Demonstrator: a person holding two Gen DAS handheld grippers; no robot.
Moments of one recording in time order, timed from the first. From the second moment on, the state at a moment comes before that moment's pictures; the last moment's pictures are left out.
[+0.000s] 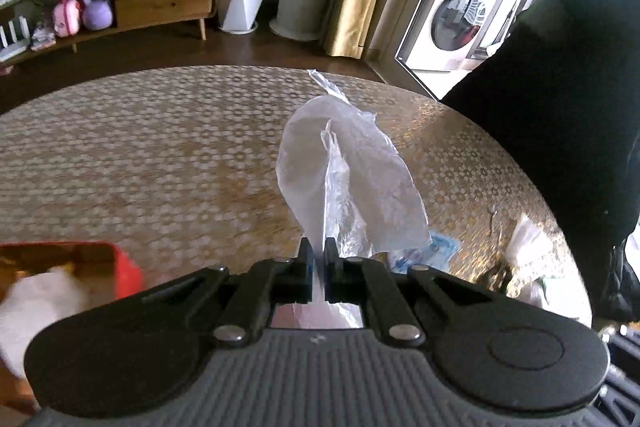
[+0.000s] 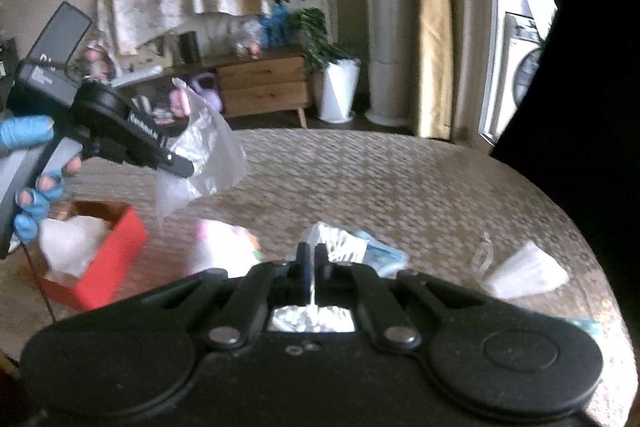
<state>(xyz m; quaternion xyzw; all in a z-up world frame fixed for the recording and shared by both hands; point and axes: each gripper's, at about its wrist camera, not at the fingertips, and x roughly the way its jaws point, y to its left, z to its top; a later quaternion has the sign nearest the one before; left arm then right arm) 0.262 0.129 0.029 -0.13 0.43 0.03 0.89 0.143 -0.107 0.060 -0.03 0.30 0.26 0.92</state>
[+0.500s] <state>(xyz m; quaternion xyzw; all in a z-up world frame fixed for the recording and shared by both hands) 0.164 0.228 0.049 -0.12 0.43 0.10 0.89 0.100 0.013 0.091 -0.06 0.27 0.36 0.89</state>
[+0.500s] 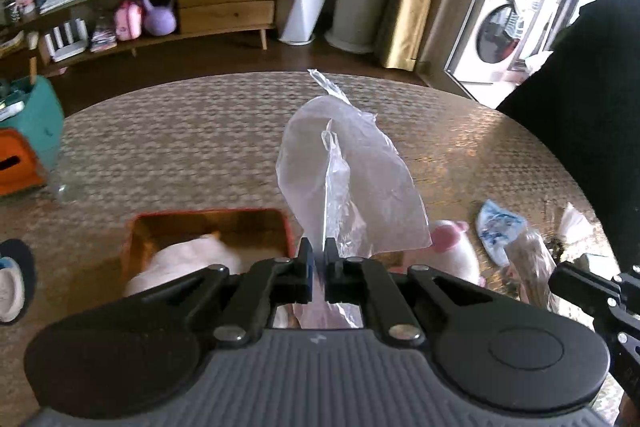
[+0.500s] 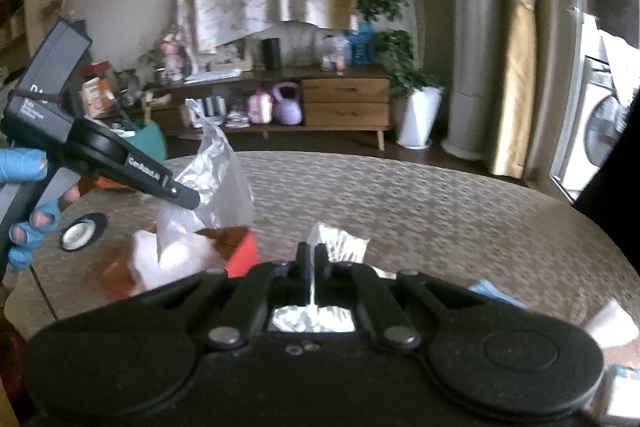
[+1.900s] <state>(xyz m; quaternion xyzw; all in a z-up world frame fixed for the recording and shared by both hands) 0.164 0.343 -0.081 -0.10 0.54 0.13 0.83 0.125 0.213 -0.012 -0.13 0.35 0.45 0.81</state>
